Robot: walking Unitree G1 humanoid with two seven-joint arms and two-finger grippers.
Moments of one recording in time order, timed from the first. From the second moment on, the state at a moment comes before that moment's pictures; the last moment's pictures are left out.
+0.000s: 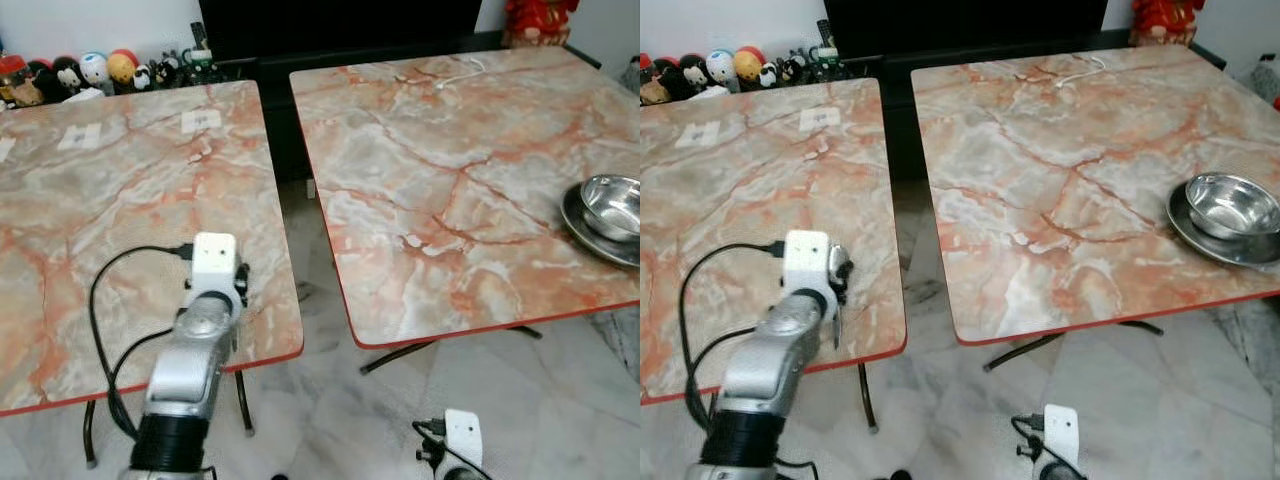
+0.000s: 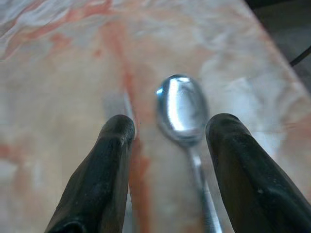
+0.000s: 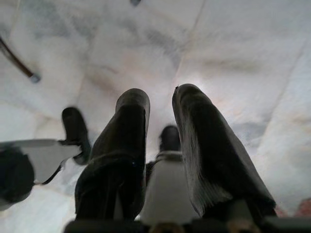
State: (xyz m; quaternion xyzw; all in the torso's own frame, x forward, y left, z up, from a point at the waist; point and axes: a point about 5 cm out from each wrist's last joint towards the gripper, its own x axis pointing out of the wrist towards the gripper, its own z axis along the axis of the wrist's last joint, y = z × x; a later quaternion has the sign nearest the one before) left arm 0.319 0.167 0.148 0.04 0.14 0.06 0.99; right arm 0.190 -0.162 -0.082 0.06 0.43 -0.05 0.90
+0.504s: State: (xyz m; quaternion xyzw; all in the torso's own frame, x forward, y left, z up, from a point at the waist) left arm 0.333 0.136 0.165 -0.11 0.18 -0.03 0.98; right arm 0.176 -0.167 -0.088 0.08 0.44 -0.07 0.89
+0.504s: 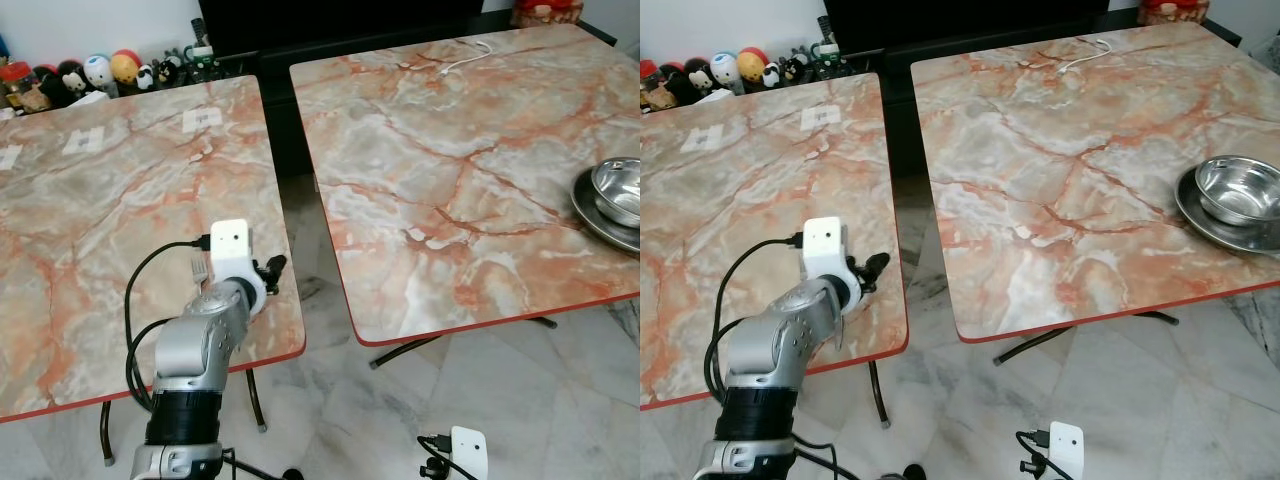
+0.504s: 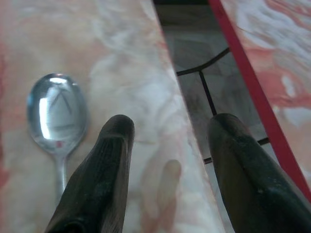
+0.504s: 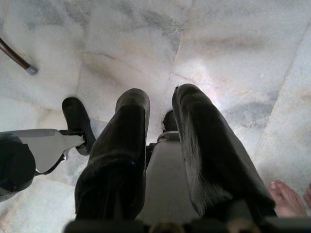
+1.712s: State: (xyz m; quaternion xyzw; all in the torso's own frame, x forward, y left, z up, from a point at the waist) left arm 0.333 0.163 0.134 -0.02 0.23 0.06 0.97; right arm 0.182 -0.166 -0.085 0.08 0.43 -0.07 0.90
